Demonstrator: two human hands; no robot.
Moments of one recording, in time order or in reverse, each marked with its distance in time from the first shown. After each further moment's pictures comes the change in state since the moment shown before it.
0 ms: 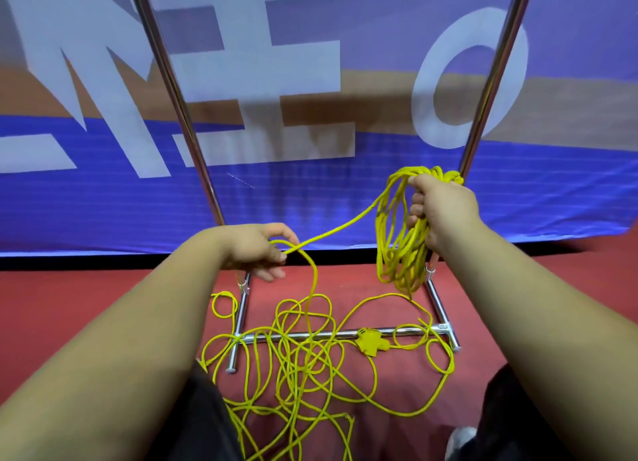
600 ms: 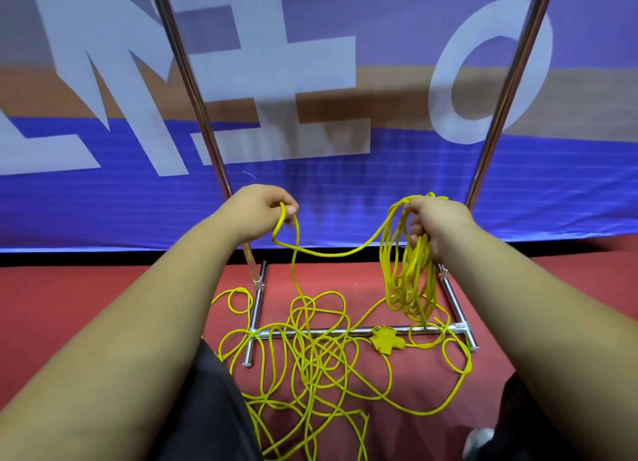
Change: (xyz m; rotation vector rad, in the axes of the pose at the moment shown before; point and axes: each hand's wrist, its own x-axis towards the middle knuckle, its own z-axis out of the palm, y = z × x) left_hand -0.050 0.038 -0.008 0.415 0.541 0.342; right_hand 0.009 0.034 0.010 -0.241 -0.002 0.217
